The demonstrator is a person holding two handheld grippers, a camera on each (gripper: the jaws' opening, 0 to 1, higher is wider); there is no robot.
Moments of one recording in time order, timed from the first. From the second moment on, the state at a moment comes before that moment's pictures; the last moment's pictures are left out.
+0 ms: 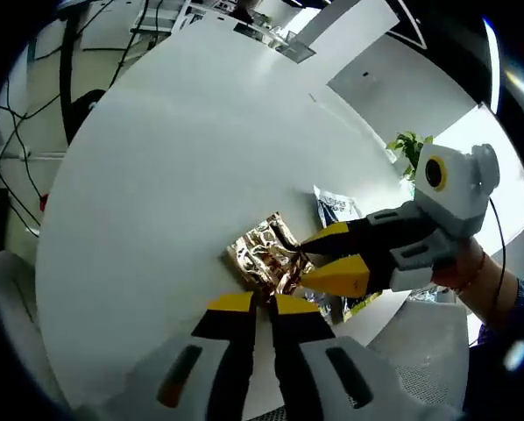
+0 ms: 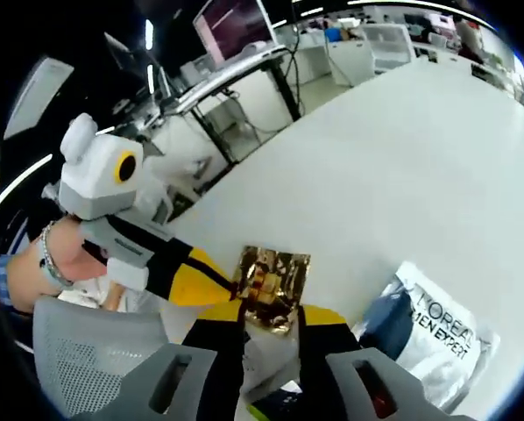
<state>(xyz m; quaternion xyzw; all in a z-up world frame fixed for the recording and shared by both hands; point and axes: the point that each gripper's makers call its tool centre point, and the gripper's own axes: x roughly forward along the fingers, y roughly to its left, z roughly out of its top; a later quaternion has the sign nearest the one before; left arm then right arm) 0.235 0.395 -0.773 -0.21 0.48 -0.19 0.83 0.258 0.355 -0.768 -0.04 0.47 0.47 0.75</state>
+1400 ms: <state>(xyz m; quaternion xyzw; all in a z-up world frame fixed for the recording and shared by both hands) 0.195 0.385 -0.647 -0.19 0.23 -0.30 0.91 0.197 0.337 -0.646 0.04 0.25 0.60 0.76</state>
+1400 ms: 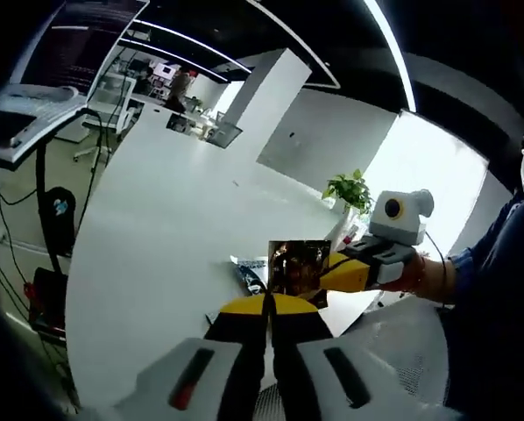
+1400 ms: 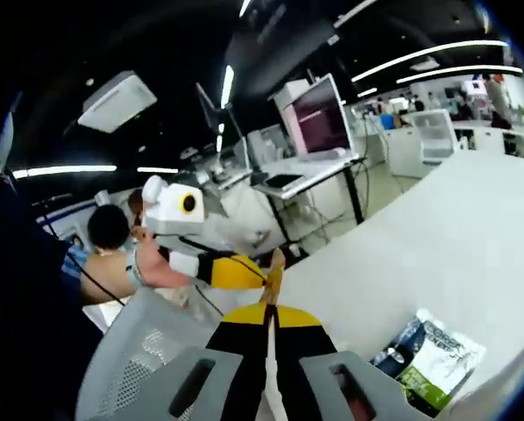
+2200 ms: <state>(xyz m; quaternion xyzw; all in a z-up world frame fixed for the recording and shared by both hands) 0.201 0.405 -0.634 -0.06 0.23 -0.30 0.92 0.227 0.354 -0.616 -0.05 0.18 0.60 0.78</state>
